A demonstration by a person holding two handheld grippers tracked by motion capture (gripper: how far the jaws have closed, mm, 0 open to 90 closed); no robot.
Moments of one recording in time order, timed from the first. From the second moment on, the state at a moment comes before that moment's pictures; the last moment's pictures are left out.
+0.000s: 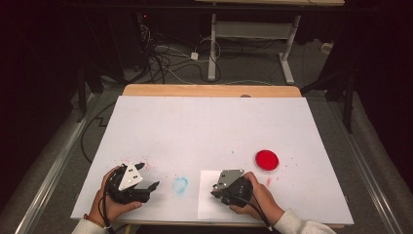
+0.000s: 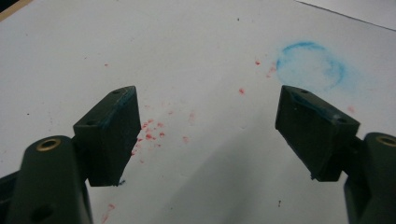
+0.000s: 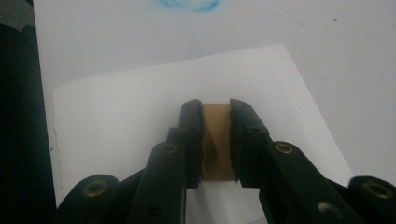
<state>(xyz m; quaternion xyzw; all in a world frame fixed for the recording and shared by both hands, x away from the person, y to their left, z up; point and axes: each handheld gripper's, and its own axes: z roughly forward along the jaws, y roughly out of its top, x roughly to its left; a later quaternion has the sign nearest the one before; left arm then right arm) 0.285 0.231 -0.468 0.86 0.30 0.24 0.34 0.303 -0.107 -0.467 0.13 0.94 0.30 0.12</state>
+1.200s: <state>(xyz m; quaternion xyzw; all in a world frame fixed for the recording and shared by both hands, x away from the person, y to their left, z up) 0.284 0.234 -0.470 0.86 0.30 0.24 0.34 0.304 -0.108 -0.467 0.13 0.94 0.30 0.11</state>
